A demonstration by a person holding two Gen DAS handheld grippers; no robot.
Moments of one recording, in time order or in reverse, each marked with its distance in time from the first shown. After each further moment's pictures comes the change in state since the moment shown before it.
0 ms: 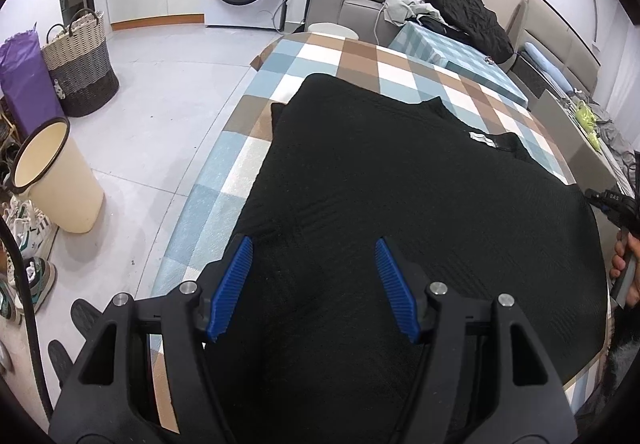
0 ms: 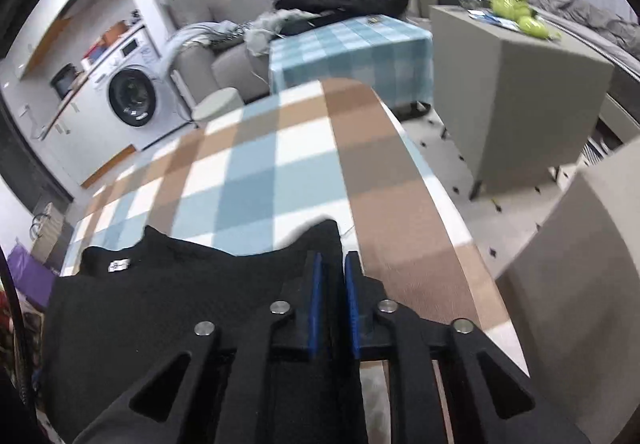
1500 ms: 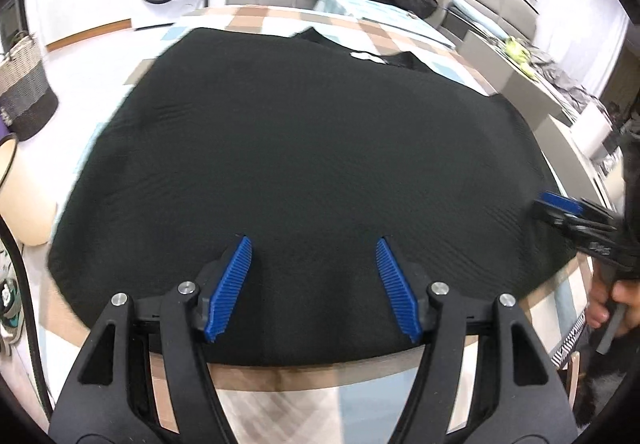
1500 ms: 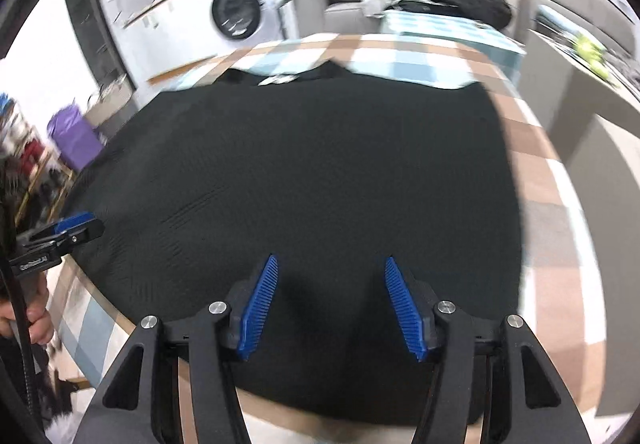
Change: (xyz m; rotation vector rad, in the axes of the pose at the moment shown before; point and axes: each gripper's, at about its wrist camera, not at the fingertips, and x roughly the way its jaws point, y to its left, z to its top) left arm -0.036 -0.079 -0.095 0.197 0.070 -0.188; right arm -0.109 0.100 -0.196 -0.406 0.095 0.147
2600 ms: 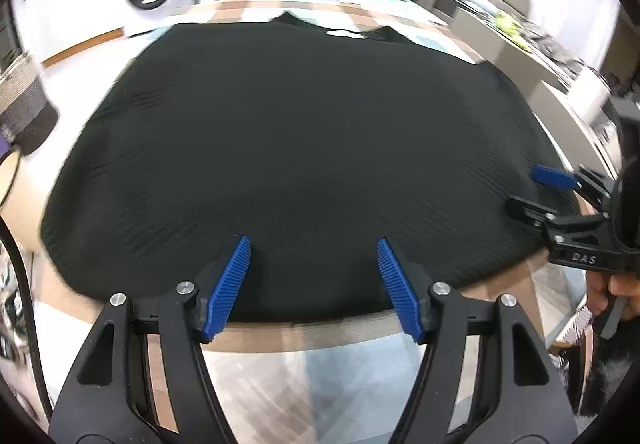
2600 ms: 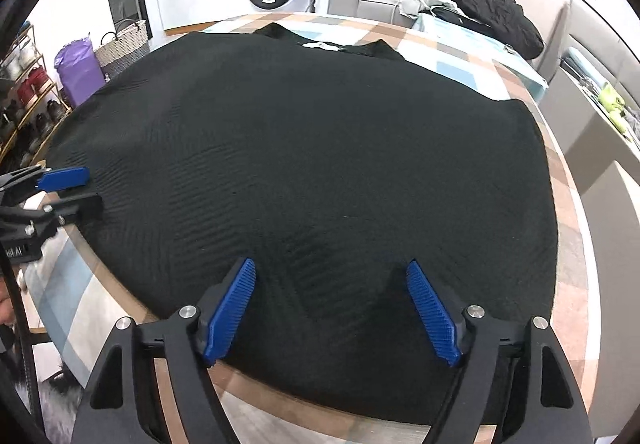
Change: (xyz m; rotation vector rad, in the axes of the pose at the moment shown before) left arm -0.005 -0.023 -0.022 0.049 0.026 0.045; right arm 0.008 0.034 -0.026 -0.173 0.030 -0.063
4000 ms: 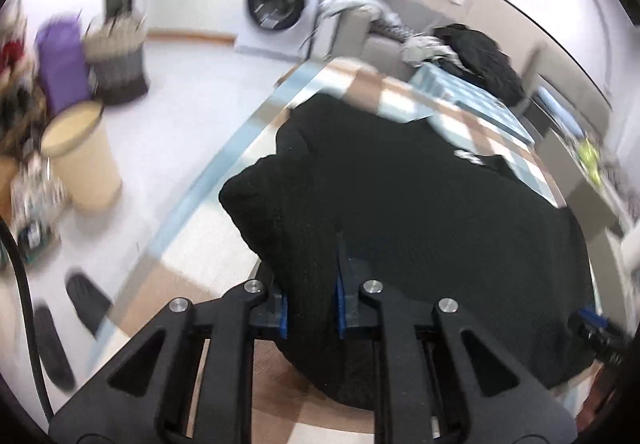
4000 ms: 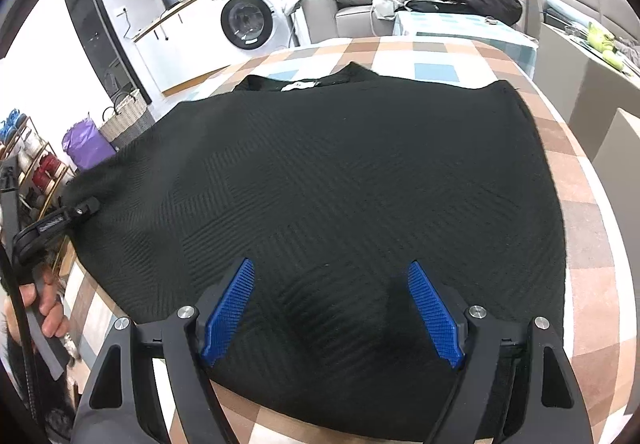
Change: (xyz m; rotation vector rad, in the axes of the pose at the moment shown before) left arm -0.034 0.074 0.038 -0.299 -0.259 0.210; right arm 0.002 -0.040 0.024 0.239 -0.080 0.151
